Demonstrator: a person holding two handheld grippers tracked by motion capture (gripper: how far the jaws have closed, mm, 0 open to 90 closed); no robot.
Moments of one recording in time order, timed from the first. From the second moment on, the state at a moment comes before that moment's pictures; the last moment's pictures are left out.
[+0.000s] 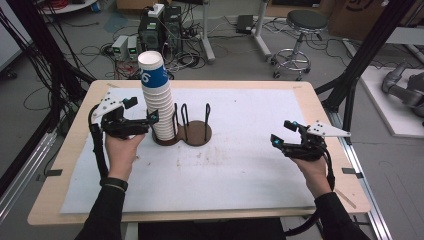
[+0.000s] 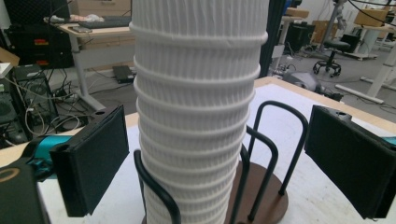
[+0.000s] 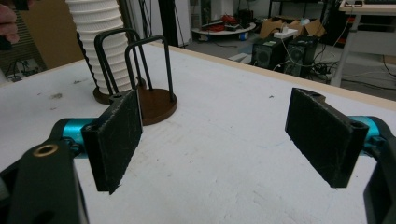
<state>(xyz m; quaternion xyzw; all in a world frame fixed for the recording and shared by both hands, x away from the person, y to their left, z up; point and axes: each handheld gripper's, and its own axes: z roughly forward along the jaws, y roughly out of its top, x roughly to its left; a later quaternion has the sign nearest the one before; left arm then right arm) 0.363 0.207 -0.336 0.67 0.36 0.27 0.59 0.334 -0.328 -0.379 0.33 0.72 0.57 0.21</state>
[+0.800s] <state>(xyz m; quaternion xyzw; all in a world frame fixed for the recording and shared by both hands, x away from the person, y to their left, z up) 0.407 0.193 -0.331 0.67 0.35 0.25 0.60 0.334 -0.323 -0.377 0.32 0.73 0.57 0.20</state>
